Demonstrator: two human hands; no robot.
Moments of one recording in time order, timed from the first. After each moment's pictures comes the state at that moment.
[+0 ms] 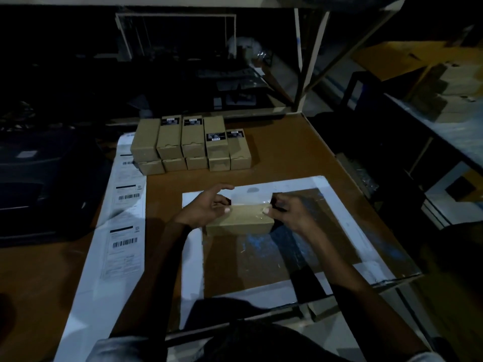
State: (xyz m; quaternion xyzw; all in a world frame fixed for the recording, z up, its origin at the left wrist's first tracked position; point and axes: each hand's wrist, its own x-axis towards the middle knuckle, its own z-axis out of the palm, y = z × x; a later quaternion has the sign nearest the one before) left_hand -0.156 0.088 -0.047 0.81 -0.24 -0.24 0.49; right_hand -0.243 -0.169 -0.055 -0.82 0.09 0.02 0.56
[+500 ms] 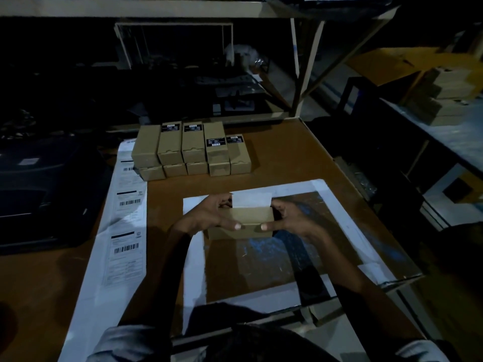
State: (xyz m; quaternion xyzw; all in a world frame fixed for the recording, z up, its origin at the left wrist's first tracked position) left_hand -0.155 0.080 -0.045 0.76 -0.28 -0.27 0.52; right_hand -0.244 -0.175 -0.053 -0.78 0.02 0.12 0.61
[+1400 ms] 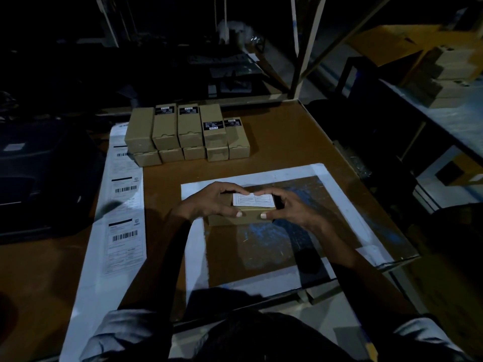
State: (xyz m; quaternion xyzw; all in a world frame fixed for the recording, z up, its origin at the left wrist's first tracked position) left_hand -0.147 0.079 -0.044 0.77 -0.34 -0.28 0.45; right_hand -0.247 -0.173 -0.067 -0.81 -0.04 0.09 0.58
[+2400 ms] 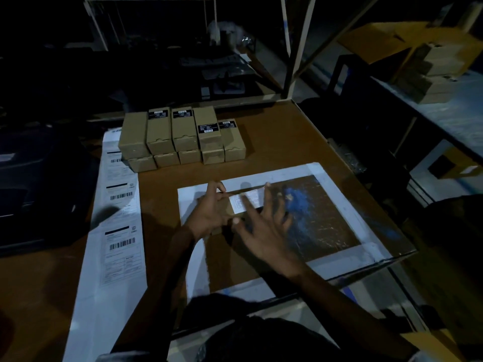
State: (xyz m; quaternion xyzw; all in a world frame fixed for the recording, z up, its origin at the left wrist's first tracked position) left_hand -0.183 0.077 -0.056 0.78 -0.22 -0.20 0.55; right_hand -0.288 -0.070 -0.066 -0.97 0.11 0.00 0.21
